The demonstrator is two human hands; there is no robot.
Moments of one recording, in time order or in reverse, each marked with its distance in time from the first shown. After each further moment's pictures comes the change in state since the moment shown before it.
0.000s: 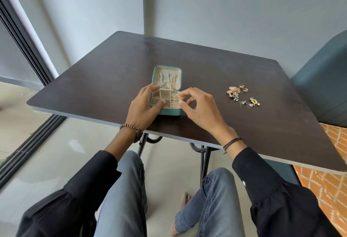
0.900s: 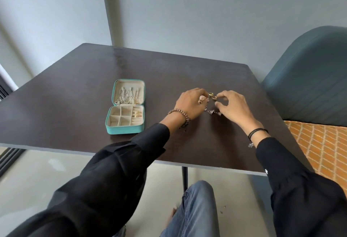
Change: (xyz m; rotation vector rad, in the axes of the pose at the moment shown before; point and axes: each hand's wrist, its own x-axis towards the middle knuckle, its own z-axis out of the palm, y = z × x) left_hand 0.095 0.135 0.180 0.092 -0.276 0.281; right_hand 0.004 0.170 -0.128 -0.320 0.011 0.447
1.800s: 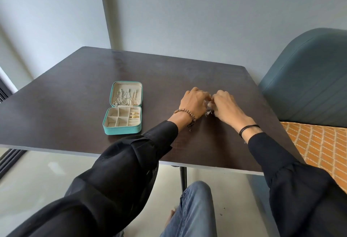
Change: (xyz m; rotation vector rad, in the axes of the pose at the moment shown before) left_hand 0.011 0.013 0.014 0.189 0.023 0.106; right_hand -0.002 -0.020 -0.004 -0.356 -0.083 -0.191
